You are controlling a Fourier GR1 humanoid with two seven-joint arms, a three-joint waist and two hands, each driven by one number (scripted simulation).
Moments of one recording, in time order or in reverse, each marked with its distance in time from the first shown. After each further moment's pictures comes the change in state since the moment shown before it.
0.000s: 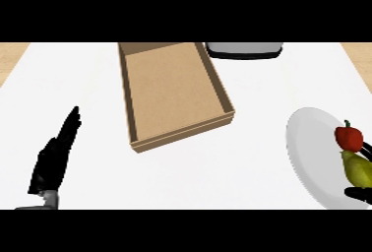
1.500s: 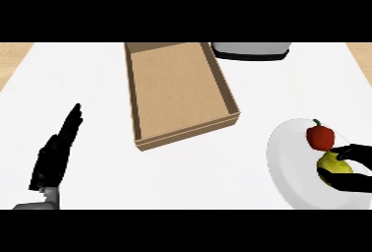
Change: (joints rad) left arm -0.022 -0.024 0.031 0.008 -0.025 -0.047 -0.013; right arm -0.039 0.014 0.180 -0.113 0.543 -0.222 -0.074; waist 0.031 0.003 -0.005
